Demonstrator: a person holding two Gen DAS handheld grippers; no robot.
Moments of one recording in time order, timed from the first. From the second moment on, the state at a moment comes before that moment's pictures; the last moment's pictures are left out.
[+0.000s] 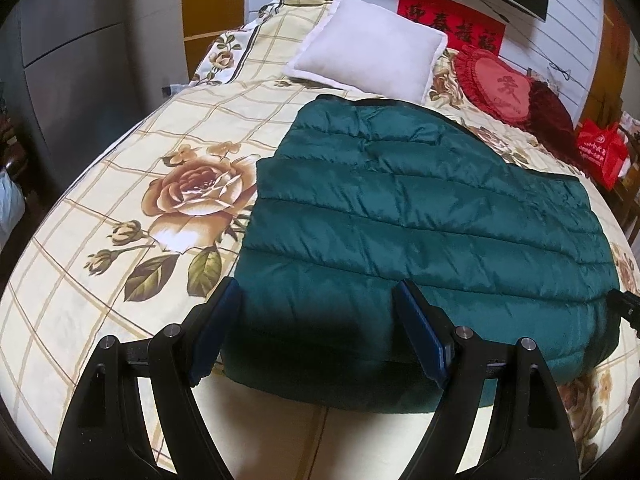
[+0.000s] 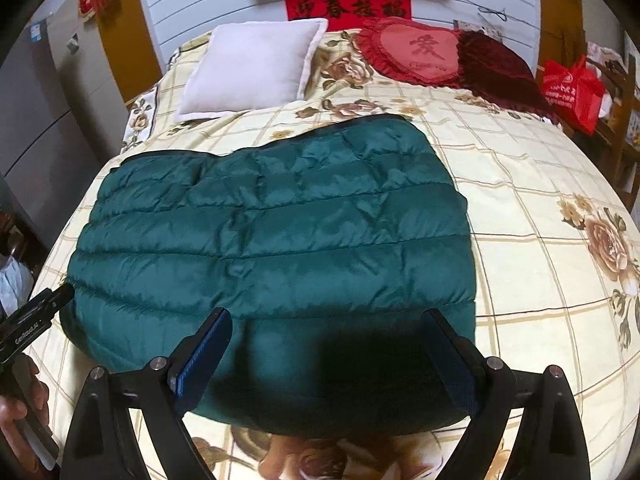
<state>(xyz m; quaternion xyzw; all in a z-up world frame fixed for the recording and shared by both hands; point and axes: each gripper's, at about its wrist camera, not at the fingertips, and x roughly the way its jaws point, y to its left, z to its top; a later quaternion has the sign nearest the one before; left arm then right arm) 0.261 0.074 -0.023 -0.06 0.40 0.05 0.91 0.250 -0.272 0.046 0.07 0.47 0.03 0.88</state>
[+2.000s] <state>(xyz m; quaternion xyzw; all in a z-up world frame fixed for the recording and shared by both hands) 0.326 0.128 -0.077 -0.26 0.43 -0.05 0.86 0.344 -0.334 -0.031 0.21 0.52 0.09 0.82</state>
